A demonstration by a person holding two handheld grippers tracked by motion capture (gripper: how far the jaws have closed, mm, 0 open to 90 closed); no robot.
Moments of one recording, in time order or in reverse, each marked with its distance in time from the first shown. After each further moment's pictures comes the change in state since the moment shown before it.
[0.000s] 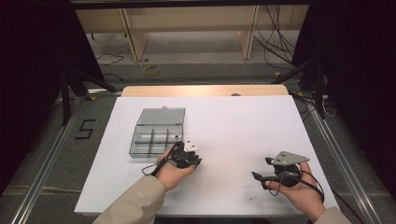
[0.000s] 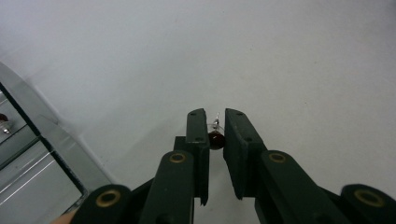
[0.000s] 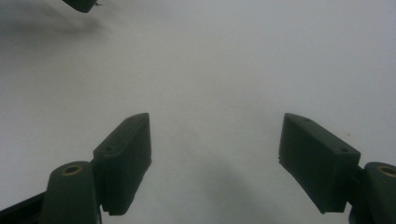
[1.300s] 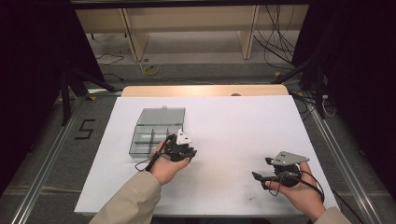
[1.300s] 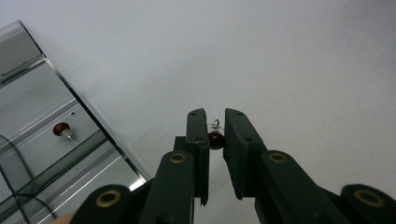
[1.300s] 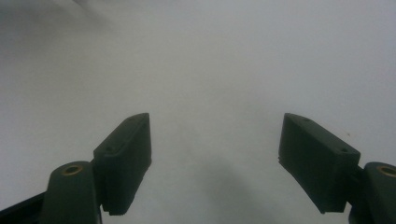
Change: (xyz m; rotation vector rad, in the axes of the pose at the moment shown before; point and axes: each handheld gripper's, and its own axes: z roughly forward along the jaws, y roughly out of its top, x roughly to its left) left arm 0.018 0.010 -0.018 -0.046 0.039 -0.028; right arm 0.000 0.000 0.000 0.001 0.000 -0.003
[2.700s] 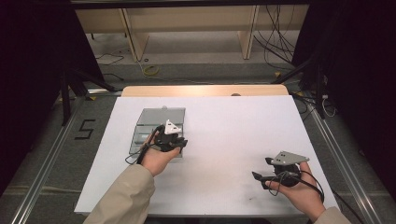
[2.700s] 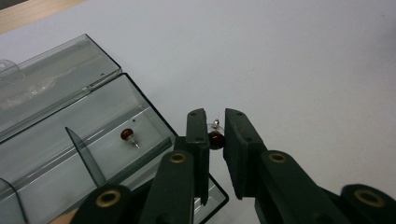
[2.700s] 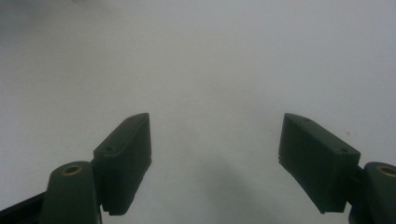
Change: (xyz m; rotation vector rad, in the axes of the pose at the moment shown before) left arm 0.034 0.008 -0.016 -0.046 0.062 -0.070; right arm -0.001 0.000 0.001 0.001 -0.001 0.003
